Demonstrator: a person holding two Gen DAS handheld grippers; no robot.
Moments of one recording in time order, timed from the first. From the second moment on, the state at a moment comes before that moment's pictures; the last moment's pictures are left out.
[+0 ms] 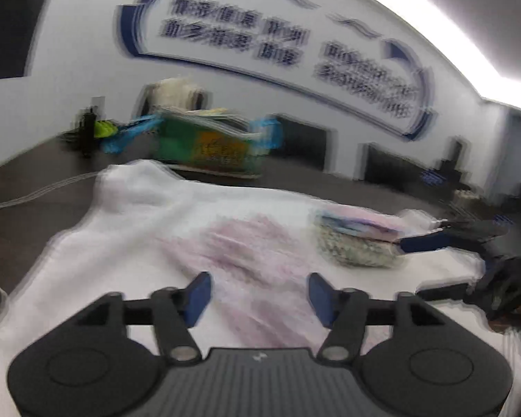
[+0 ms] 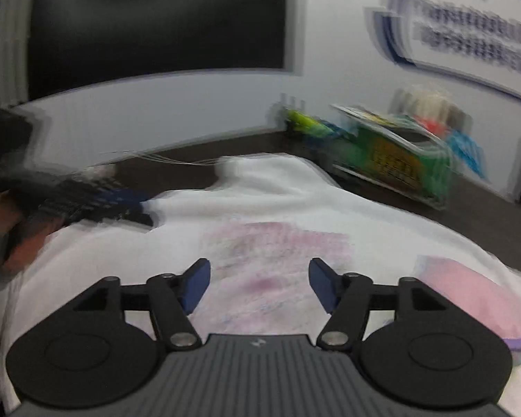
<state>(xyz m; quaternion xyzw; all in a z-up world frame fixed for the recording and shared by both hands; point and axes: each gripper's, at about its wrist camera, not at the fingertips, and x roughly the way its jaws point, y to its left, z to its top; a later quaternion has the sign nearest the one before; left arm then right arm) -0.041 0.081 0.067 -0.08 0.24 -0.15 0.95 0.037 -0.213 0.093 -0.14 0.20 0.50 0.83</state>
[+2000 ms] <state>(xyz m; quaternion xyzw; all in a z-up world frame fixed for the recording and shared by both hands) -0.115 0.091 0.013 -0.09 0.27 -0.24 0.93 -0.077 -0.147 0.042 -0.06 0.27 0.28 0.92</state>
